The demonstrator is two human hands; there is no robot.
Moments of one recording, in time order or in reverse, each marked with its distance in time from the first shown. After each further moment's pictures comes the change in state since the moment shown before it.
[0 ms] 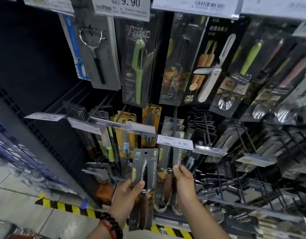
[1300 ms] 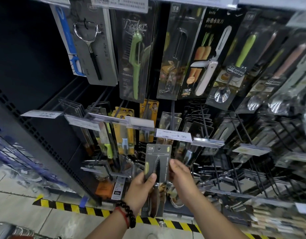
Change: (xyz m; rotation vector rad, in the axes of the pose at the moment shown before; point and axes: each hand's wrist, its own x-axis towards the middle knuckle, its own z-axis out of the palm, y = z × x) left_hand 0.014 -0.015 0.023 0.123 -0.133 0.130; right_hand -0.002 0.008 -0.013 -0.106 -0.268 -0.037
